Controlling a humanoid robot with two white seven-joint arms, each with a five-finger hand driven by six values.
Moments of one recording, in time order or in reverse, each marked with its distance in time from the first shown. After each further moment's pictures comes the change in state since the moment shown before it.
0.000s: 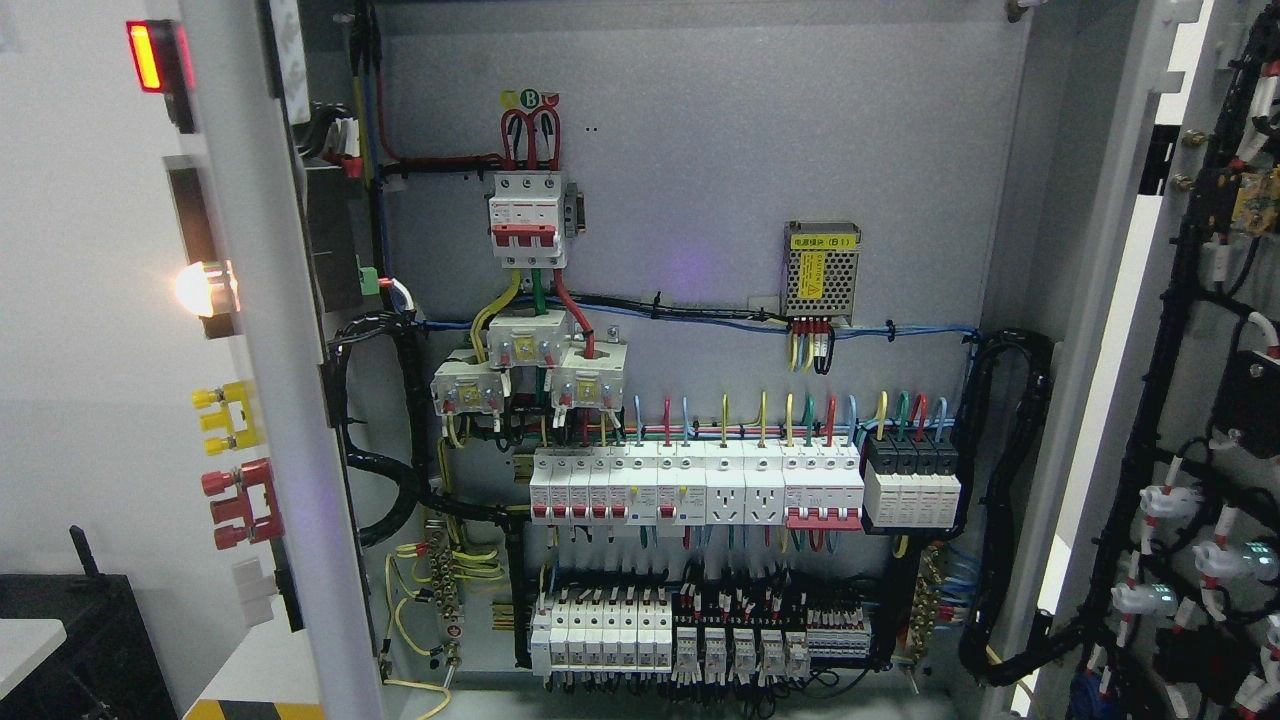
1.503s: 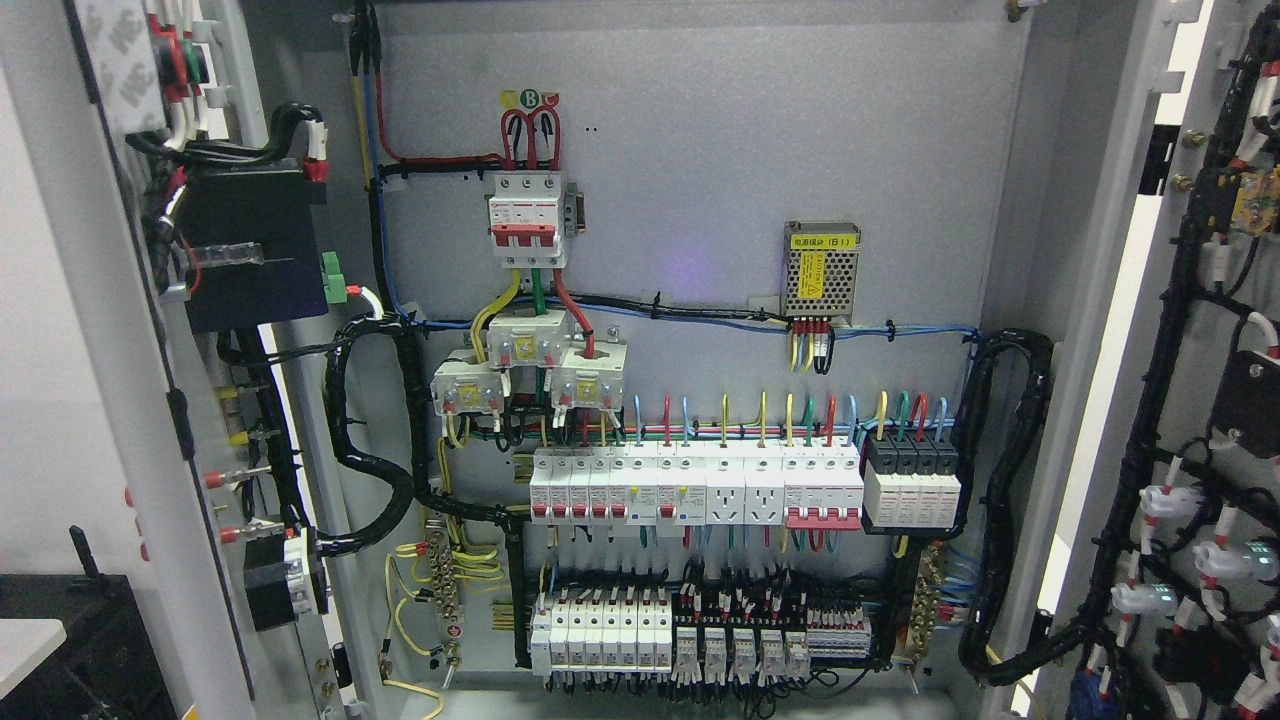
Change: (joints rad) left arm 0.000 0.000 0.000 0.000 0.000 0.000 0.000; right arm -0.033 0.060 0.077 -0.001 0.015 0.014 -0.058
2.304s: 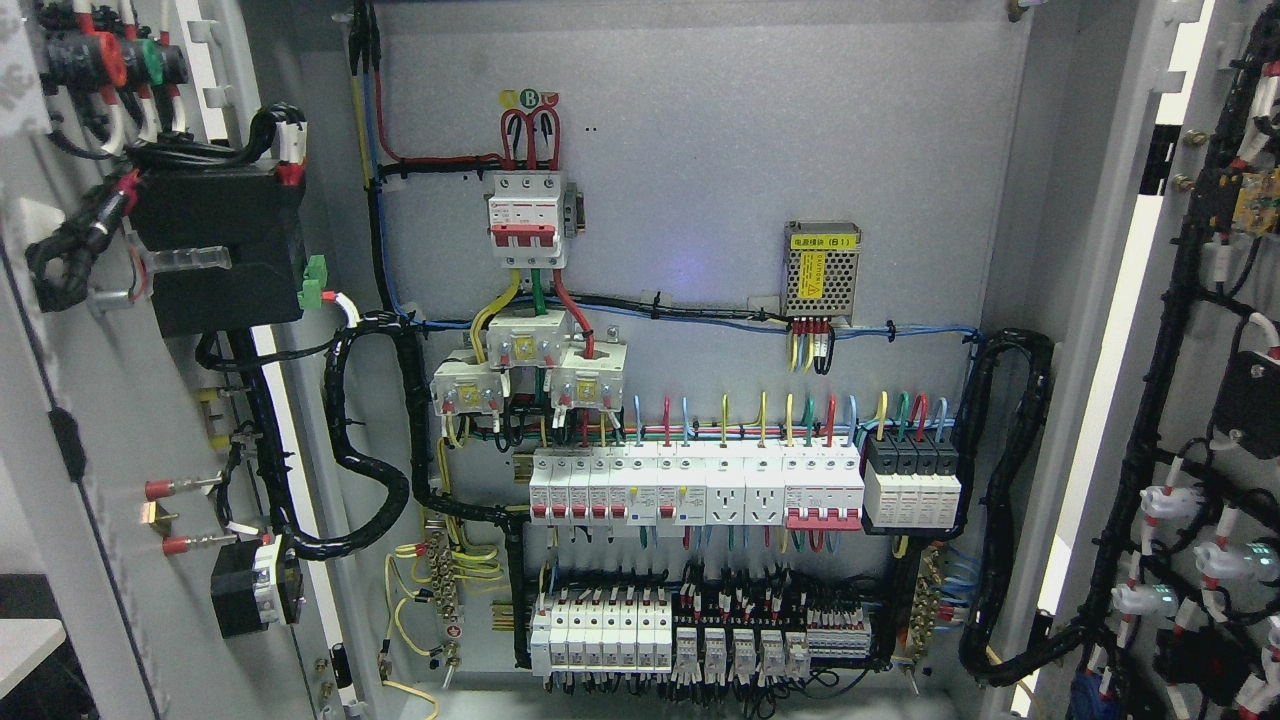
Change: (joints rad) left arm 0.000 0.000 0.000 0.000 0.000 0.000 0.000; right arm -0.010 0.041 0.045 -0.001 0.050 0.014 -0.003
